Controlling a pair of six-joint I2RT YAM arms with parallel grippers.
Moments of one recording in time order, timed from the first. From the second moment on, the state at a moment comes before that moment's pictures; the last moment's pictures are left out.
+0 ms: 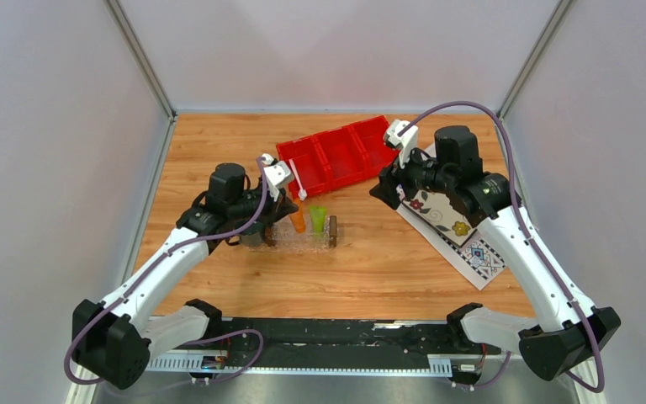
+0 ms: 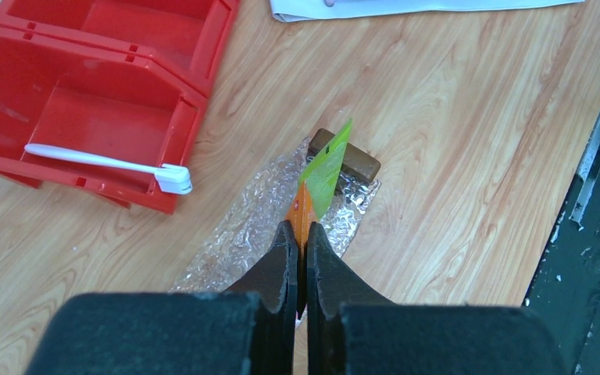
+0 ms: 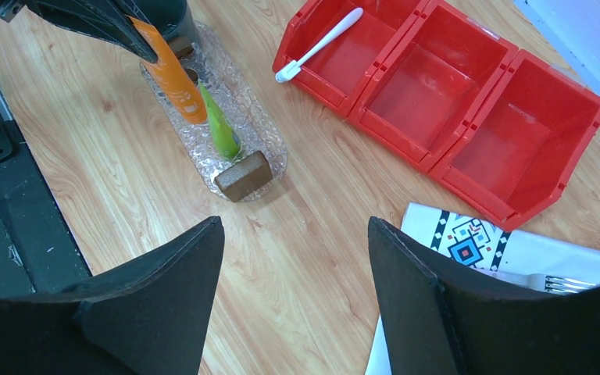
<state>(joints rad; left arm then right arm) -0.43 1.06 0.82 -0.24 0.57 0.22 0.44 1.16 1.30 -0.66 -0.48 -0.29</state>
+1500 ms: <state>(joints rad) -0.42 1.08 0.82 -0.23 0.56 0.23 0.44 1.17 1.30 -0.65 -0.50 -0.29</state>
